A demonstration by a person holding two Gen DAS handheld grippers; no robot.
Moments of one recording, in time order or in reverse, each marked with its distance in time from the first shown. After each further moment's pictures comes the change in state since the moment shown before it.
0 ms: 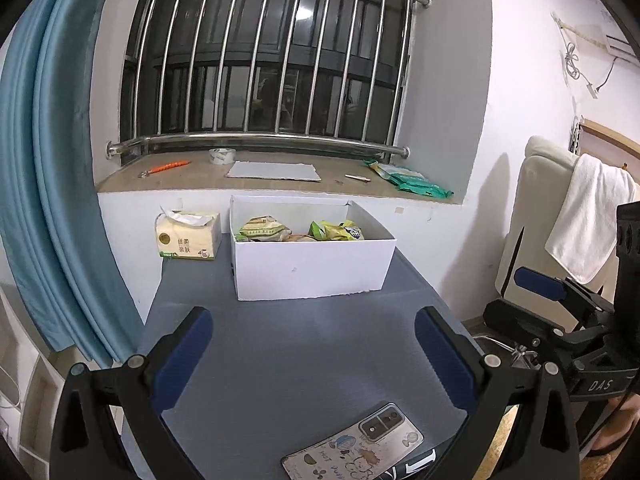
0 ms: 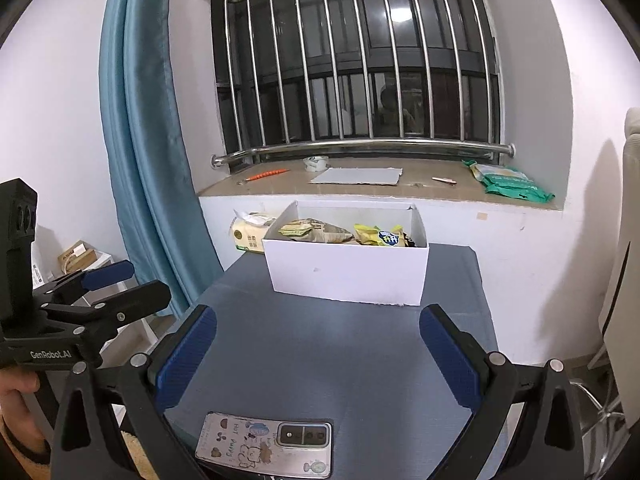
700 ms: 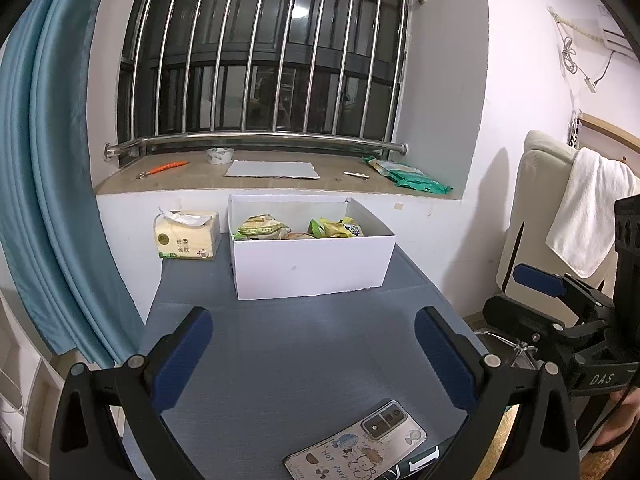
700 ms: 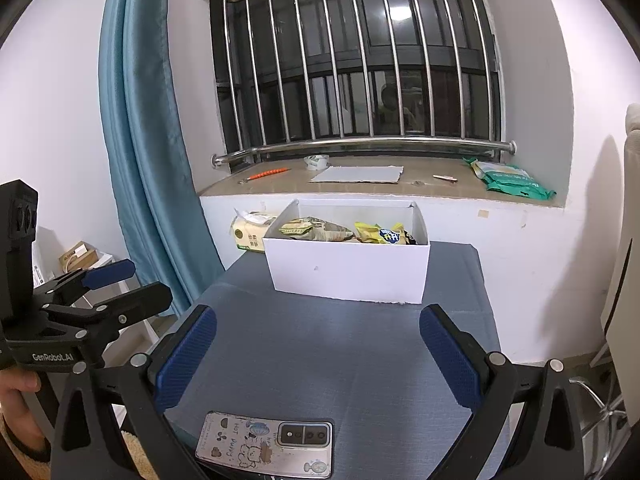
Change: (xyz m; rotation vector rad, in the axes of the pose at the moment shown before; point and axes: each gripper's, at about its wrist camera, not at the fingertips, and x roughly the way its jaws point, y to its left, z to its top) left arm 0.002 -0.001 -0.002 0.013 0.007 -0.001; right arm 0.003 -0.001 0.000 0.011 0.005 0.005
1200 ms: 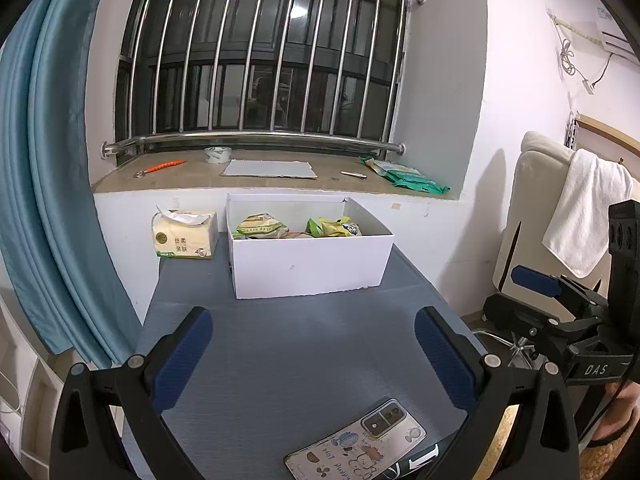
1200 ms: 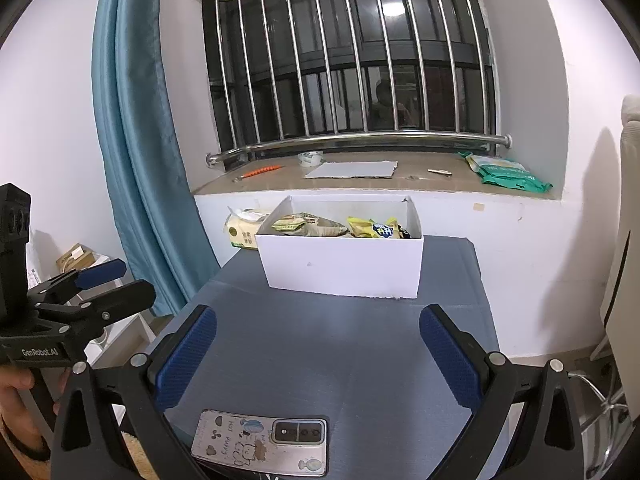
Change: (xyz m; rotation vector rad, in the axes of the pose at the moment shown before) left arm -0.002 0.002 -0.002 -0.003 0.000 -0.013; right arm 0.001 -0.006 -0.003 0.016 0.010 -0.011
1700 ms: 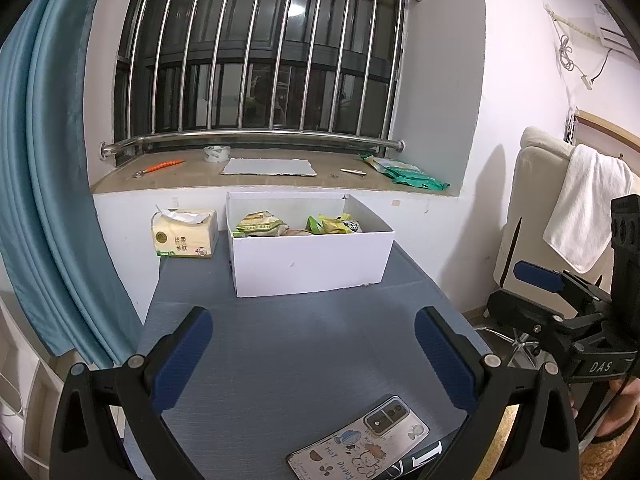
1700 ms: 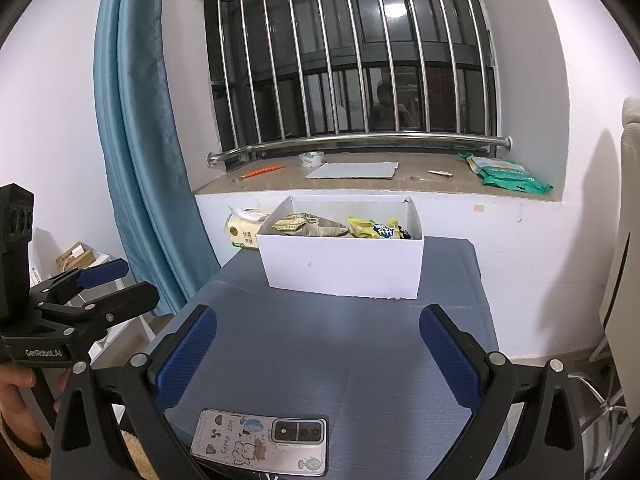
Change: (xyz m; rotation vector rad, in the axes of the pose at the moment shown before) left arm 0.002 0.002 -0.001 0.010 0.008 0.002; right arm 0.000 0.001 -0.001 -0.007 -0.001 0.001
